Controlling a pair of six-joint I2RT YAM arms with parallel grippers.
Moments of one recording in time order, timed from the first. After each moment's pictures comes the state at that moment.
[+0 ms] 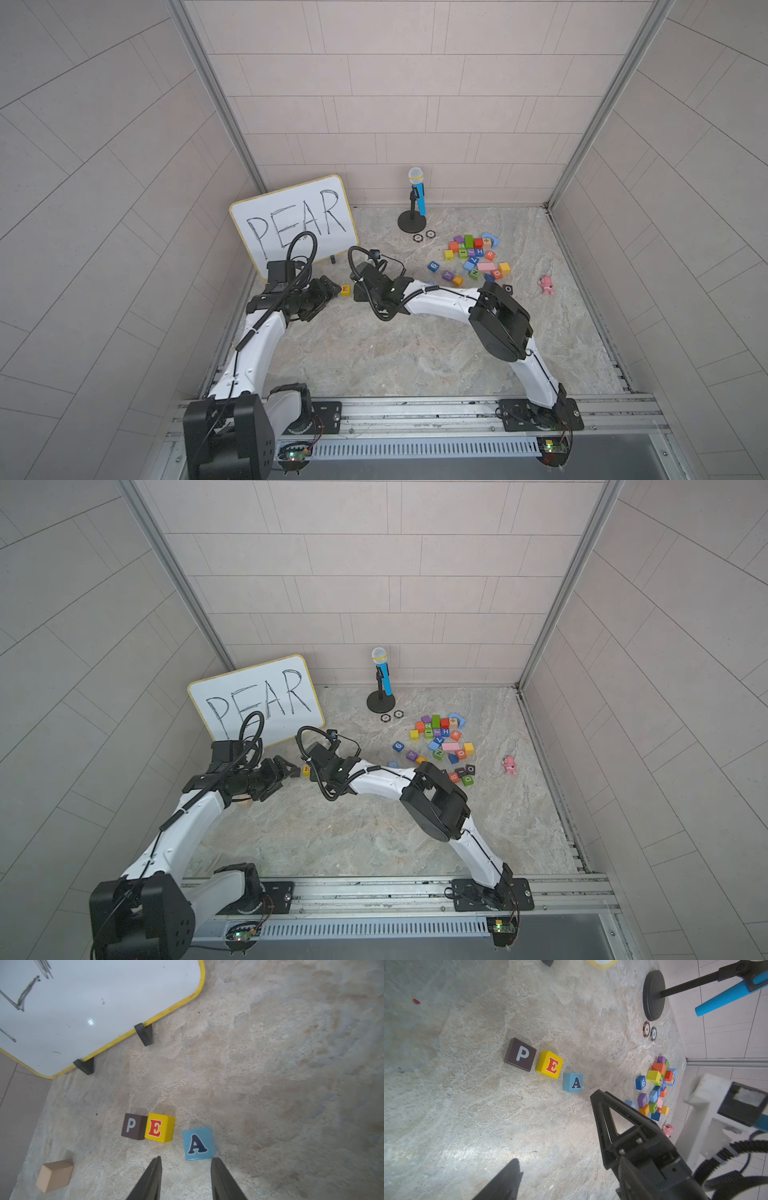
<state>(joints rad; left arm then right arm) 0.11 1.10 0.73 -0.62 0.51 -0.60 0.98 2.18 1.66 -0.24 0.28 0.86</state>
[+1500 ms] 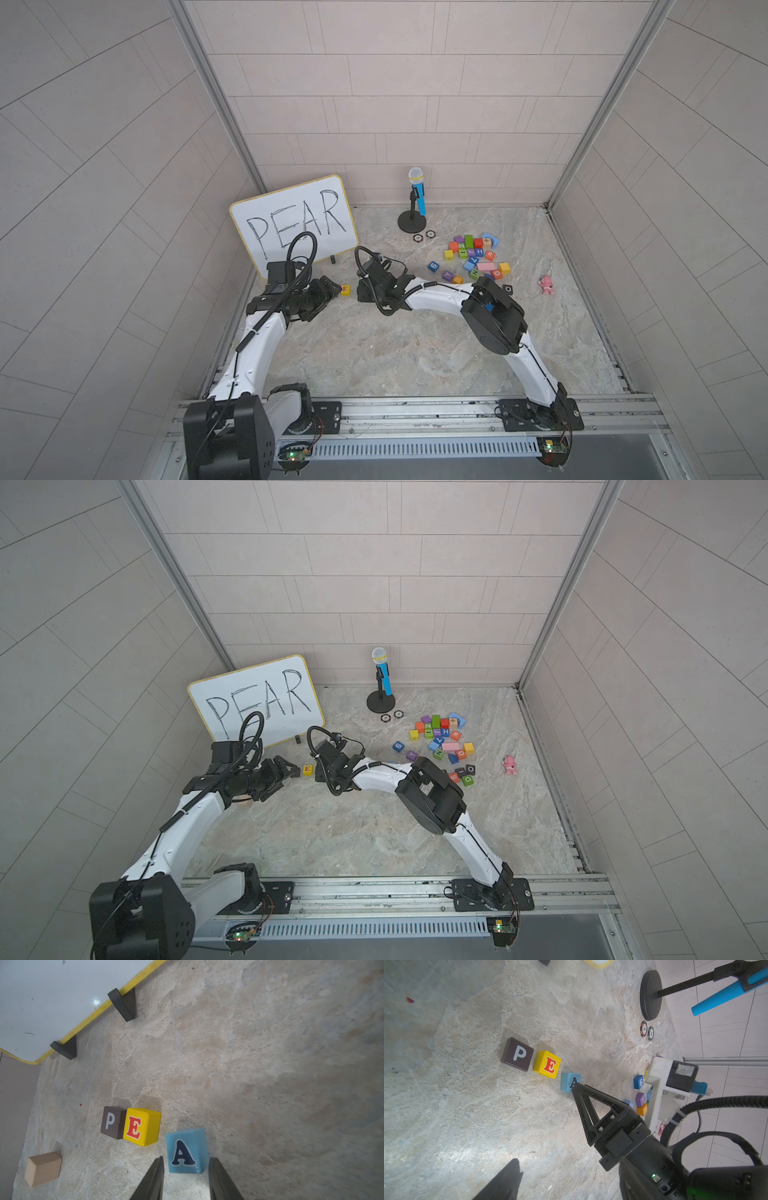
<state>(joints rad) 0.11 1.09 0.72 -0.60 0.52 -0.61 0.92 2.25 1.65 -0.21 0.12 0.86</state>
